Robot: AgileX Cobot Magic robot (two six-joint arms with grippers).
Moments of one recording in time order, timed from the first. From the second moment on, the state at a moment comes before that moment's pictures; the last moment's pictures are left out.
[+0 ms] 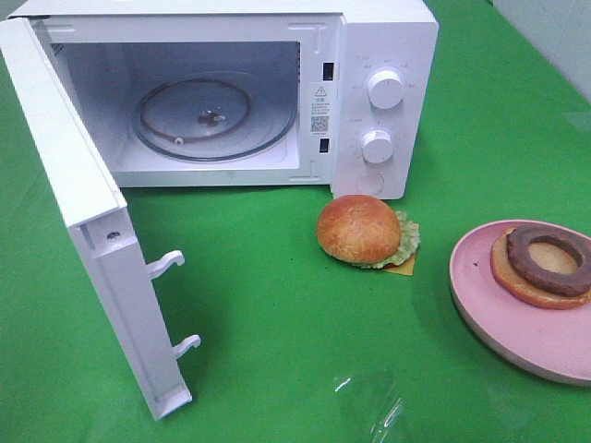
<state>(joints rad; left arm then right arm) -0.23 0.00 -0.50 -0.05 1.05 0.12 0.25 0.66 -0.52 -0.19 1.01 0.28</state>
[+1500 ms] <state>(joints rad) -0.23 0.83 -0.52 -0.14 0.41 0.32 0.25 0.00 -0.50 0.00 1.02 0.04</state>
